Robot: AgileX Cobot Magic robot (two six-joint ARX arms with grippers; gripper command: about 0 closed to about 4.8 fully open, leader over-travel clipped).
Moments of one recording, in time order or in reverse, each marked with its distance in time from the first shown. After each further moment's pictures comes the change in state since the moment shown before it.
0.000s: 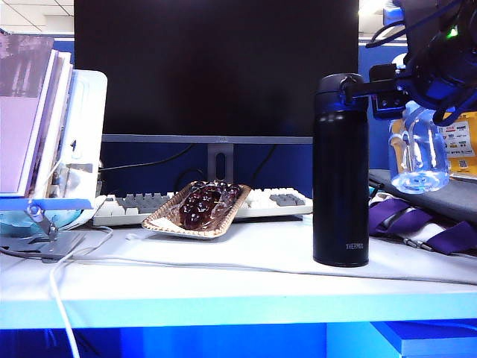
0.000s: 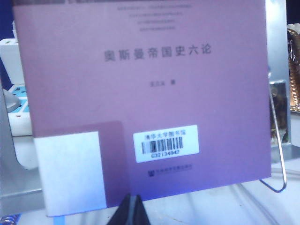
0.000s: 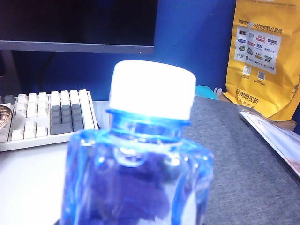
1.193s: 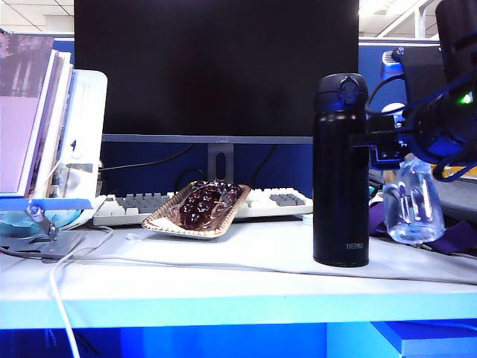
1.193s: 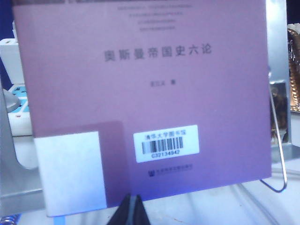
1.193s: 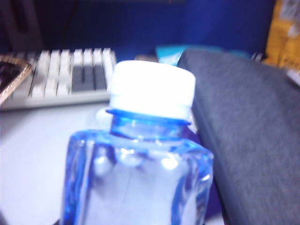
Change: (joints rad) left arm 0.000 0.000 0.000 0.000 0.000 0.000; right arm -0.062 0.192 -0.077 0.204 -0.179 0.040
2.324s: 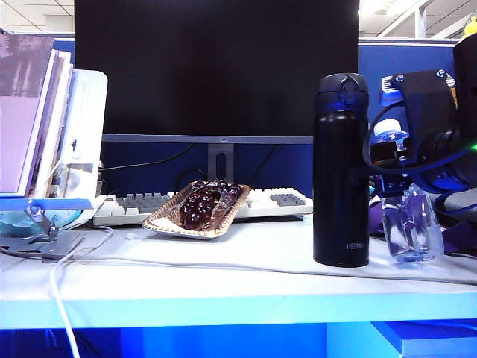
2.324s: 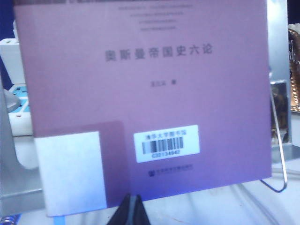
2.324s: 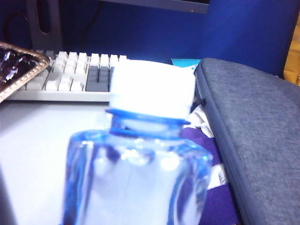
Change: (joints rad) left arm 0.000 0.000 0.000 0.000 0.000 0.000; right arm -0.043 0.222 -0.053 0.351 -0.113 -0.103
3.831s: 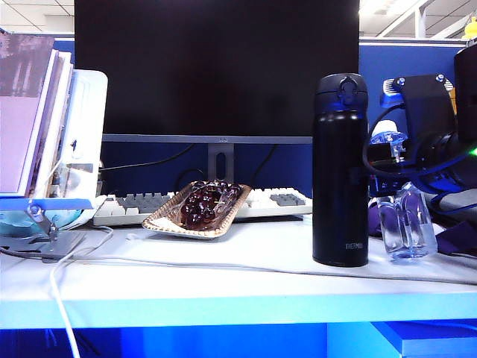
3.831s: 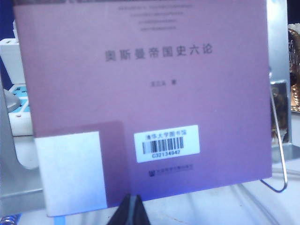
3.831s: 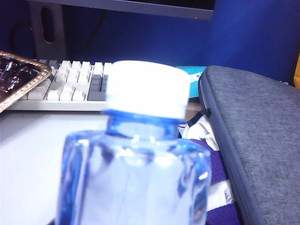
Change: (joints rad) left arm 0.000 0.000 0.000 0.000 0.000 0.000; right arm -0.048 0.052 0.043 0.029 -0.088 0.008
